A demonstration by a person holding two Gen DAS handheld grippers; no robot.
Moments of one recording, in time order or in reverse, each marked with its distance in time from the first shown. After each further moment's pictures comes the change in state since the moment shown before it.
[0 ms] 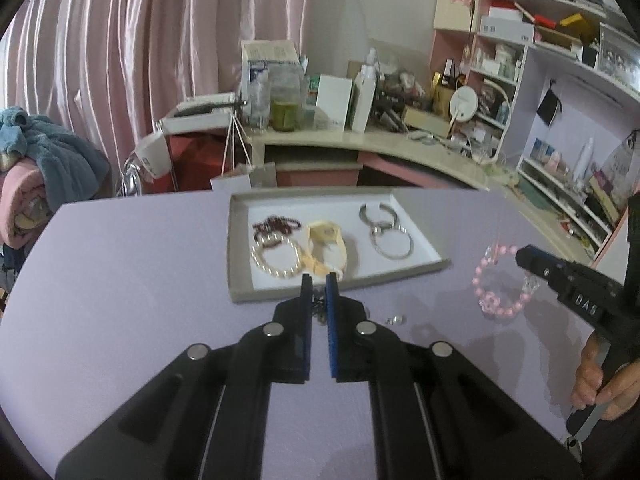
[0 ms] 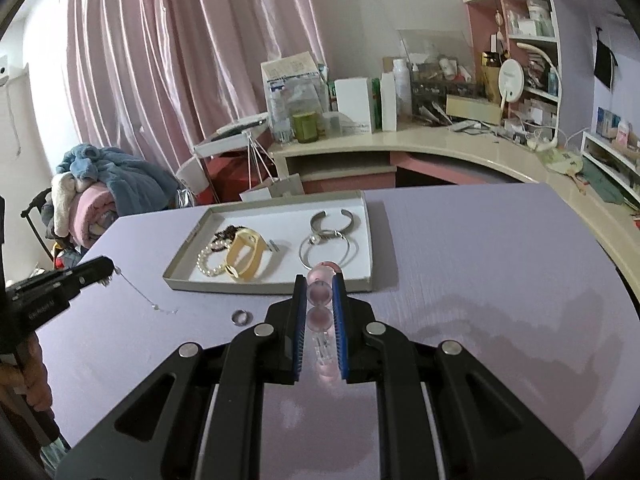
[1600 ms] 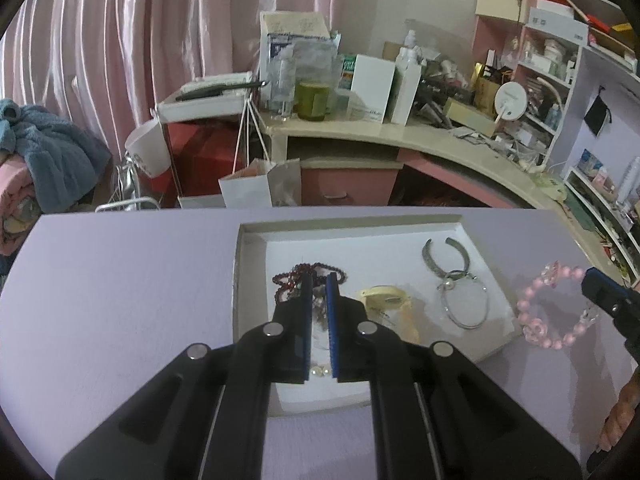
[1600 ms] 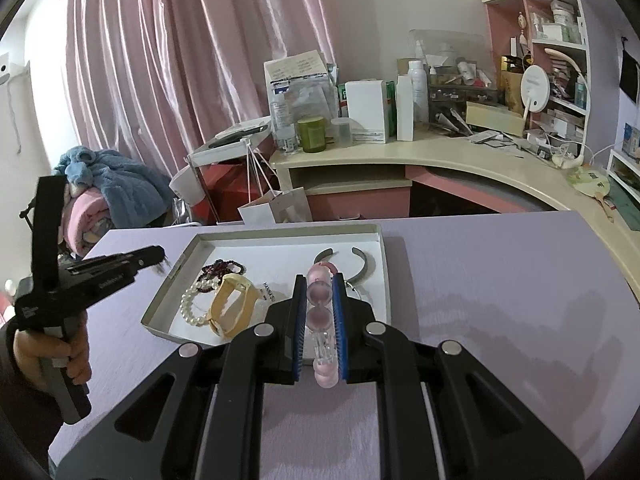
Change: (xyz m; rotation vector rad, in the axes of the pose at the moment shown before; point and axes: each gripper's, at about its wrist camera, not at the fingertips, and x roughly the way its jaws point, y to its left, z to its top) left arm 0.140 0.041 0.060 -0.050 0.084 0.069; right arm 0.068 -0.003 0.044 -0.023 0.000 0.025
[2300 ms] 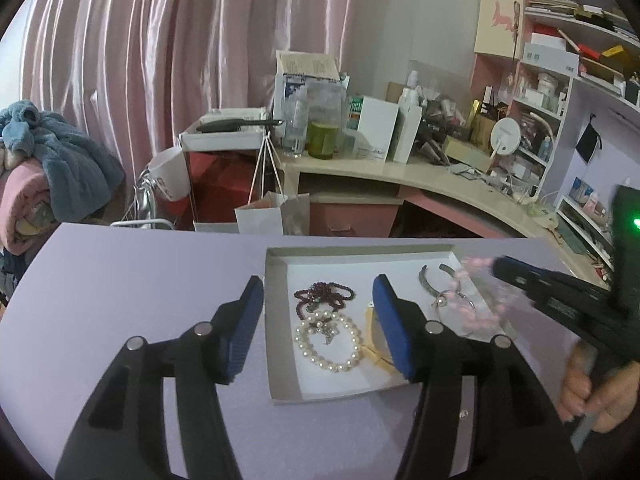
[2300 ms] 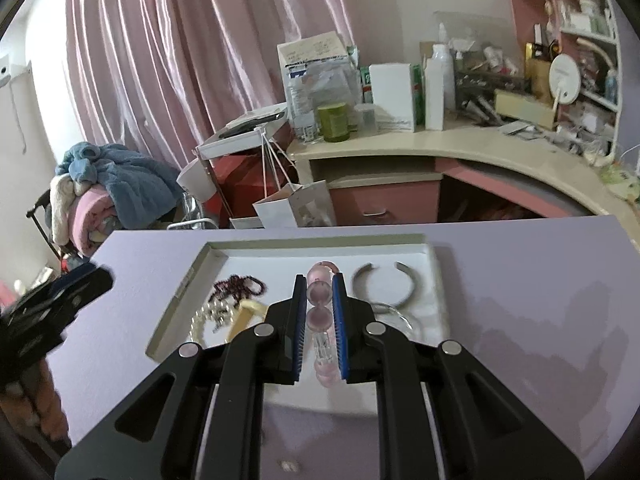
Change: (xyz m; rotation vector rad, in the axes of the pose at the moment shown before) left arm -0.060 0.016 -0.011 -0.020 -0.151 0.001; right arm 0.066 0.026 0.025 0.019 0.057 0.057
